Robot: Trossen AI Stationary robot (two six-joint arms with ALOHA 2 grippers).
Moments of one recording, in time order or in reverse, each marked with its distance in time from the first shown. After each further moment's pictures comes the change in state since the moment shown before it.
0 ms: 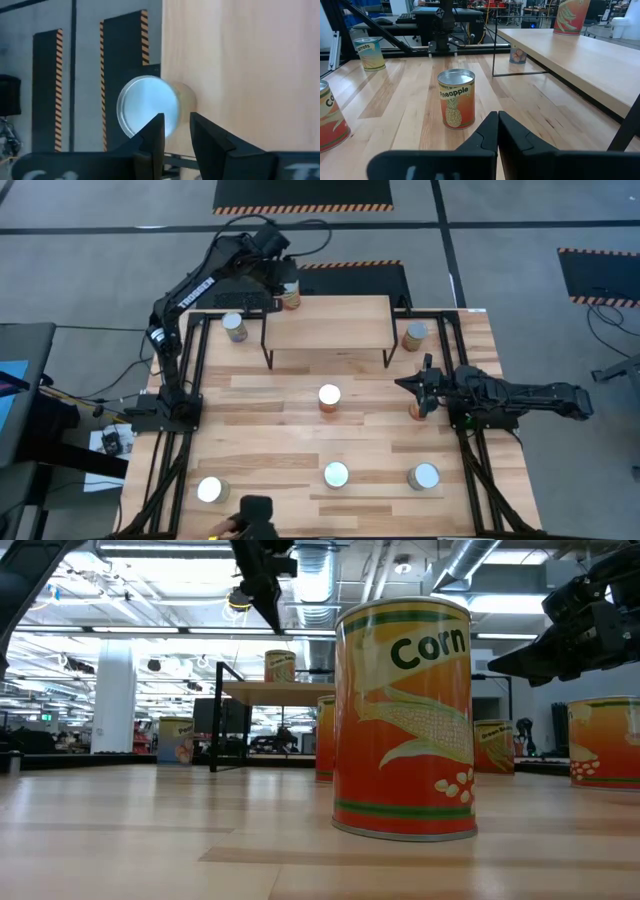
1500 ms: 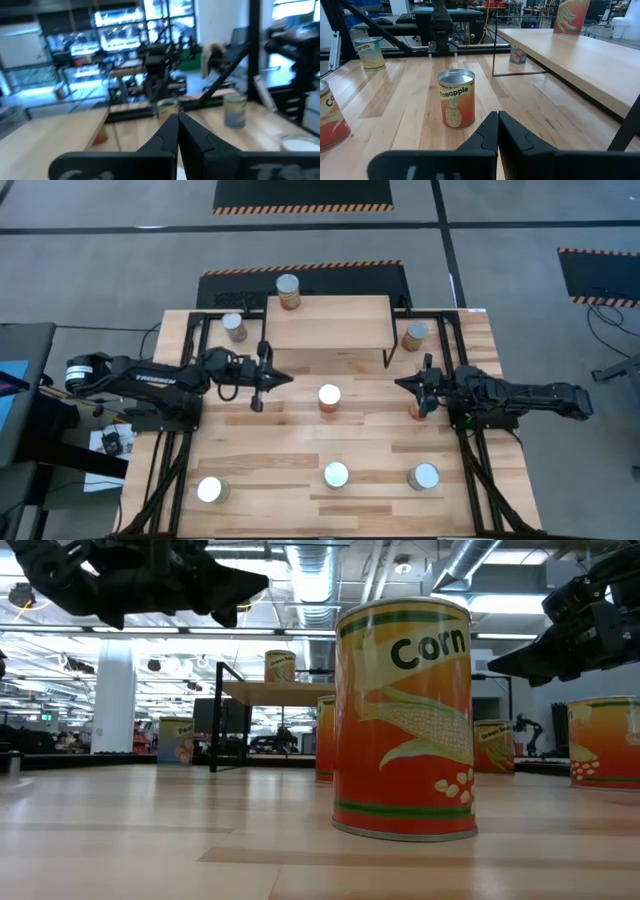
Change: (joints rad) left arm -0.467 -0.744 -1.850 2.200 0.358 -0.594; right arm 0.000 0.000 0.000 0.000 0.000 0.000
